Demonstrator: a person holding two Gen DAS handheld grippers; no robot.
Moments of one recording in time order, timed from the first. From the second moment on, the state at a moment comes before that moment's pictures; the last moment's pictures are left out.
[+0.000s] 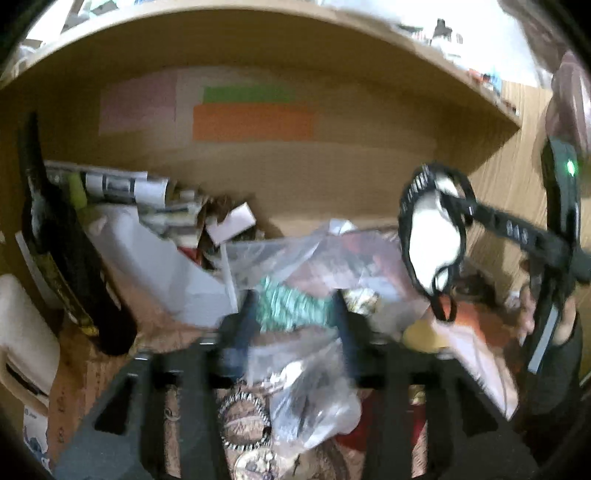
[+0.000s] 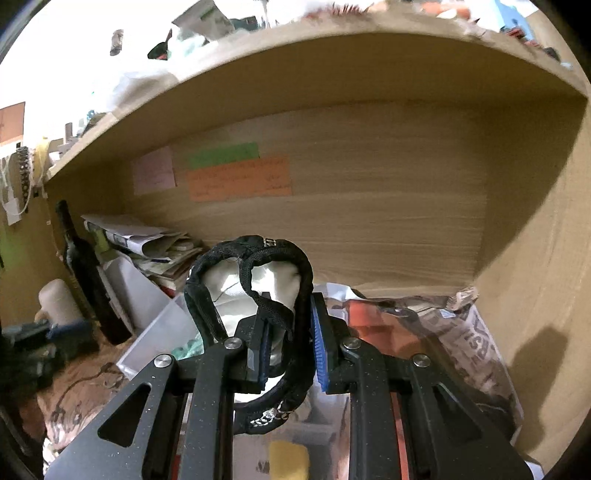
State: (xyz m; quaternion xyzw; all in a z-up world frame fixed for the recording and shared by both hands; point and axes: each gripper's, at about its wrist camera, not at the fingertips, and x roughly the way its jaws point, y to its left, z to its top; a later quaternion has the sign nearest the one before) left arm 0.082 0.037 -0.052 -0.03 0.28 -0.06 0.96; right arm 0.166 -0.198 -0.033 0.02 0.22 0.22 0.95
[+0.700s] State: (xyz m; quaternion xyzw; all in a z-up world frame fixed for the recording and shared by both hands) left arm 0.088 0.035 -0.126 -0.06 0.37 -0.09 0.92; right arm 0.225 -0.157 -0.066 -0.01 0.29 0.22 0.93
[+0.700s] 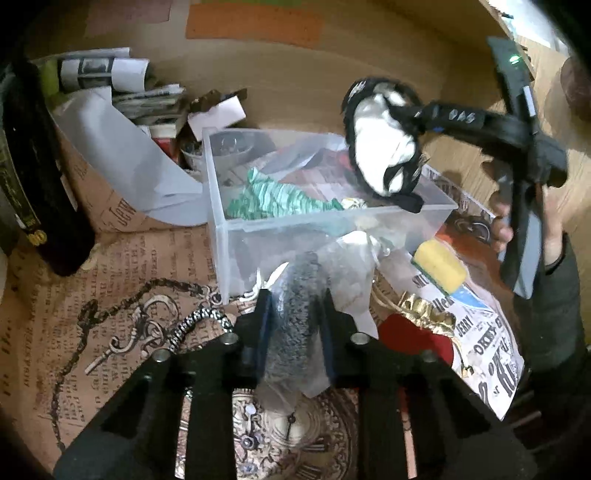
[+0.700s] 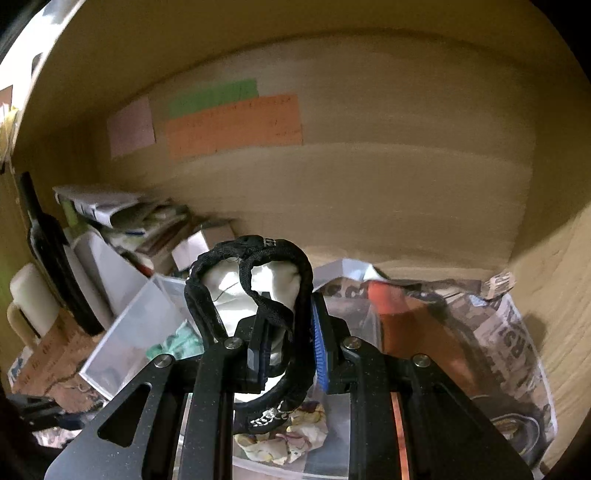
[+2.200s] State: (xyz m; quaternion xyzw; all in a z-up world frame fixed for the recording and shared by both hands) left arm 0.184 0.013 -0.091 0.02 0.35 -0.05 0.93; right arm 0.164 -0.185 -0.081 -0.06 0.32 0.22 0.92
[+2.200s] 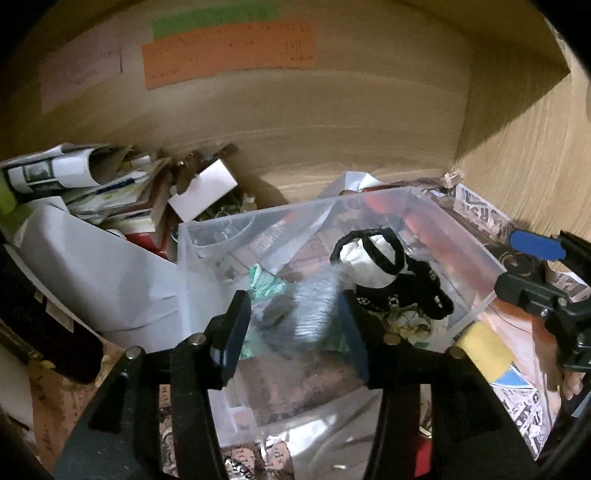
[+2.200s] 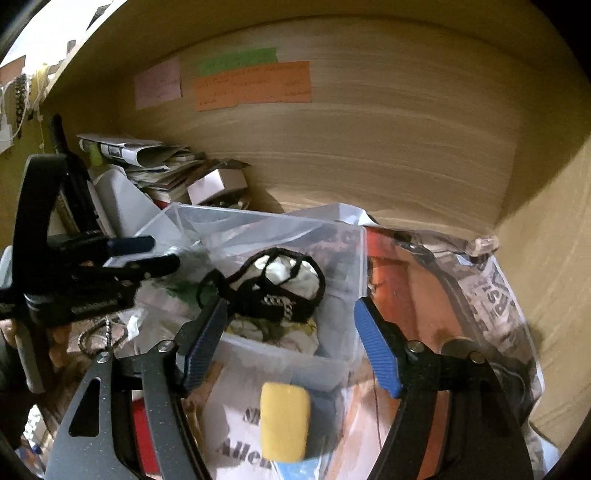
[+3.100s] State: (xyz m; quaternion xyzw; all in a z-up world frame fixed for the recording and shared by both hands) left arm 0.094 0.072 -0.124 -0.05 0.41 -0.02 0.91; right arm 0.125 -0.213 -0.127 -0.03 0.39 0.22 0.90
